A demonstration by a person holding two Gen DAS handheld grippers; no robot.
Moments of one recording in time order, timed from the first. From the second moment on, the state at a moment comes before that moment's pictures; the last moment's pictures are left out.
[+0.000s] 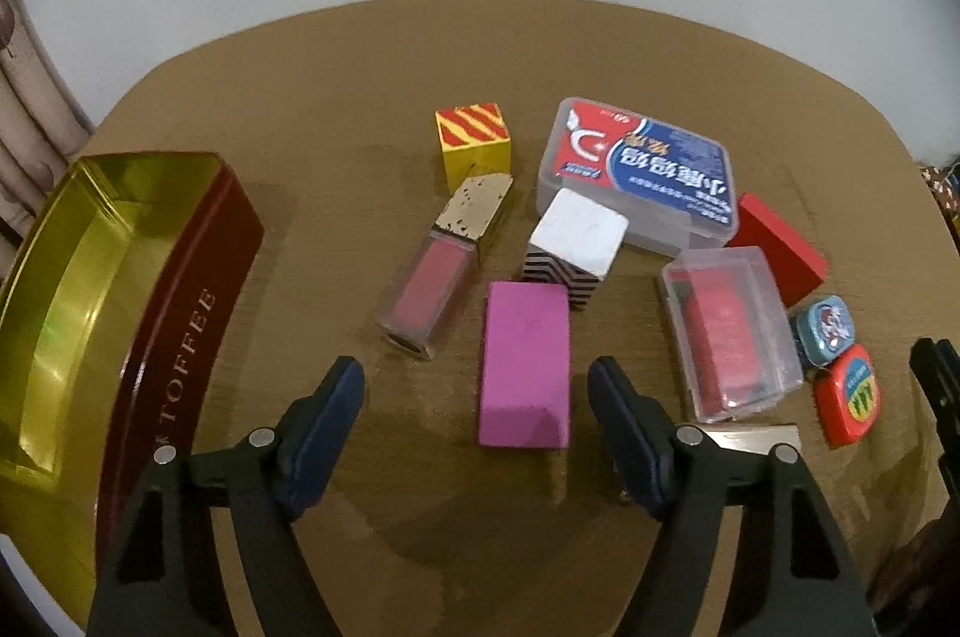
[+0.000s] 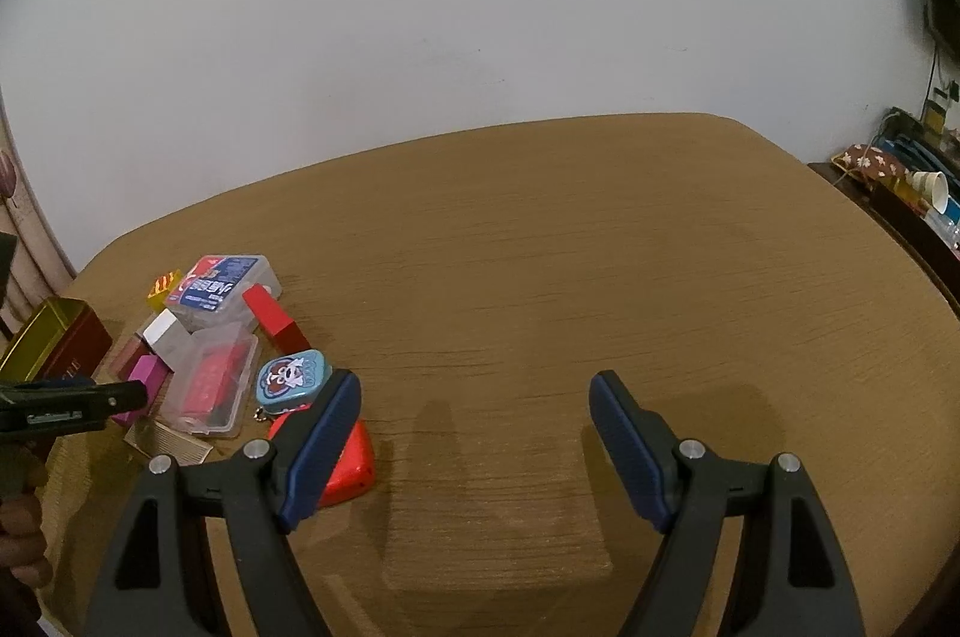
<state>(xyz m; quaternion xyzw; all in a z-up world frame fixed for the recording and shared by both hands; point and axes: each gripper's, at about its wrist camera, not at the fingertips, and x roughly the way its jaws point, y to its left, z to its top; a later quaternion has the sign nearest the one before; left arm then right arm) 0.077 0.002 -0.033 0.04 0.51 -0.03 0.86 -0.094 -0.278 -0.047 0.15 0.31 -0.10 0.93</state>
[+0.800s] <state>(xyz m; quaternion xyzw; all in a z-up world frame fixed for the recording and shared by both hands) 0.099 -0.012 -0.007 0.04 0.51 -0.06 0.85 -0.083 -0.272 -0.054 0.17 0.32 -0.11 0.93</state>
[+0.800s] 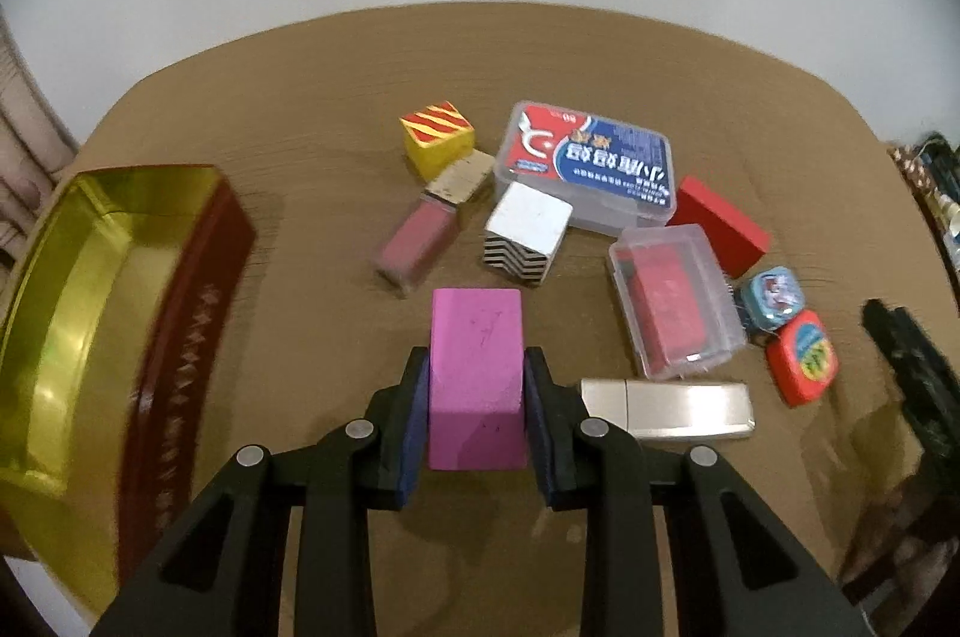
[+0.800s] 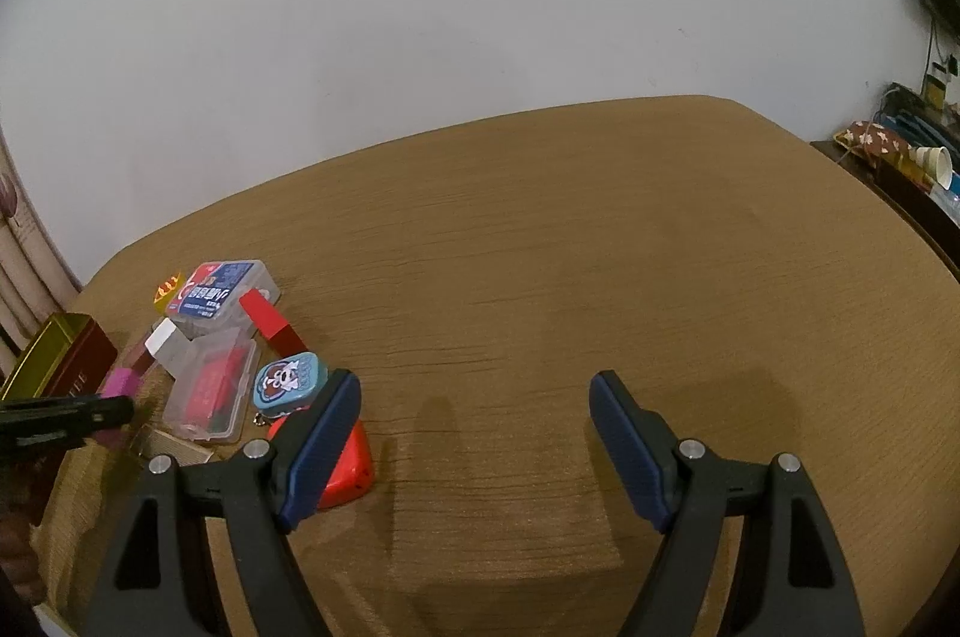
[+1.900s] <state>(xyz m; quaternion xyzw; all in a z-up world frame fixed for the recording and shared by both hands) 0.177 0.188 -0.005 0.00 0.55 0.09 0.83 -0.068 -0.247 -0.057 0.09 0.38 0.00 0.92</state>
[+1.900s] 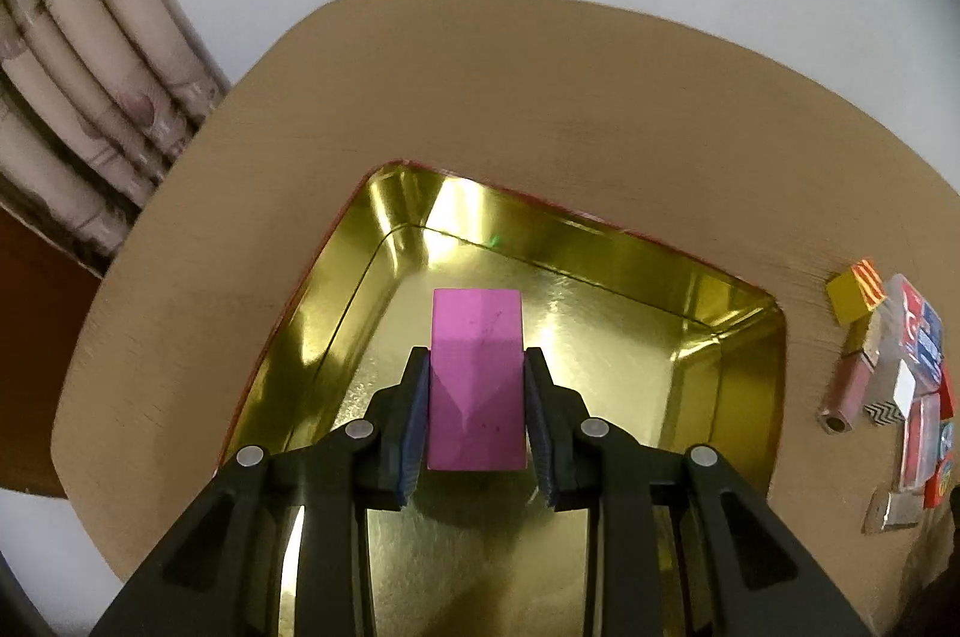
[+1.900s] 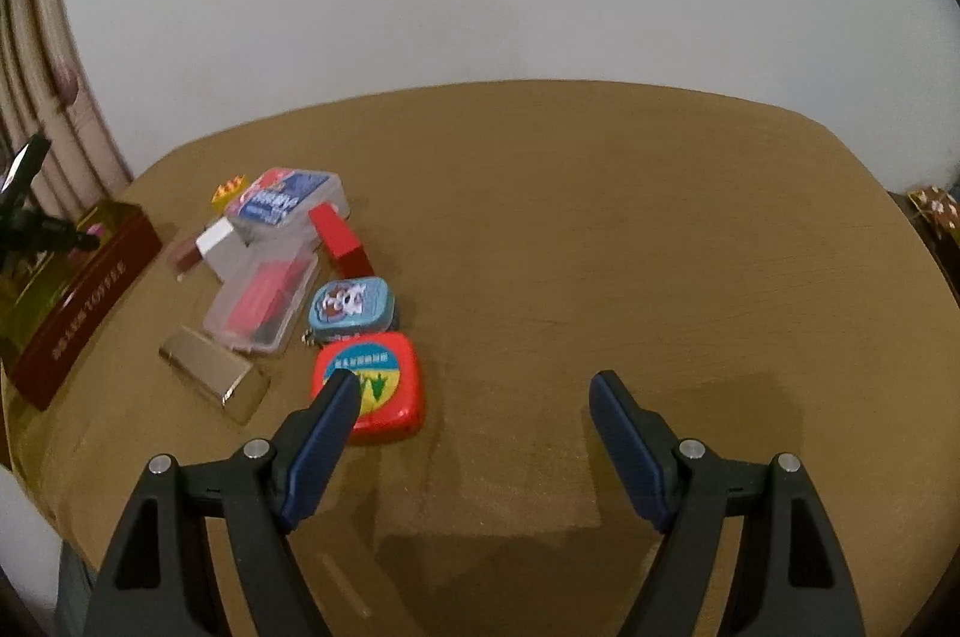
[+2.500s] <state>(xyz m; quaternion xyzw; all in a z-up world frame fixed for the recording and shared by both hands) 0.108 0.169 0.059 -0.04 0.46 0.07 0.88 -0.033 -0.201 -0.064 -0.01 0.44 0.03 0.90</state>
